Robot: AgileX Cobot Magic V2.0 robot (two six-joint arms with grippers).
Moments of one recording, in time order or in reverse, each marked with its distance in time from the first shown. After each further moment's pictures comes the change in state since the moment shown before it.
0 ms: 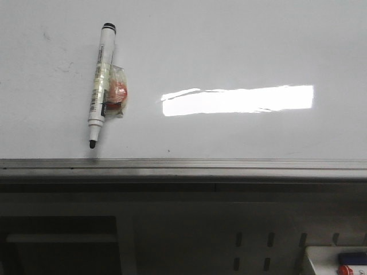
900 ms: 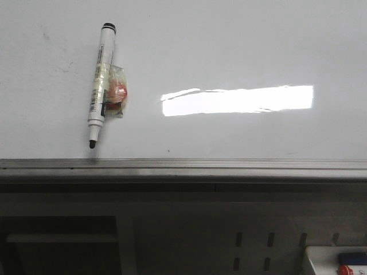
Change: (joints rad) left arm 0.000 0.000 0.000 -0.622 -0.083 0.000; right arm 0.000 0.000 0.000 0.278 -0.329 -0.003
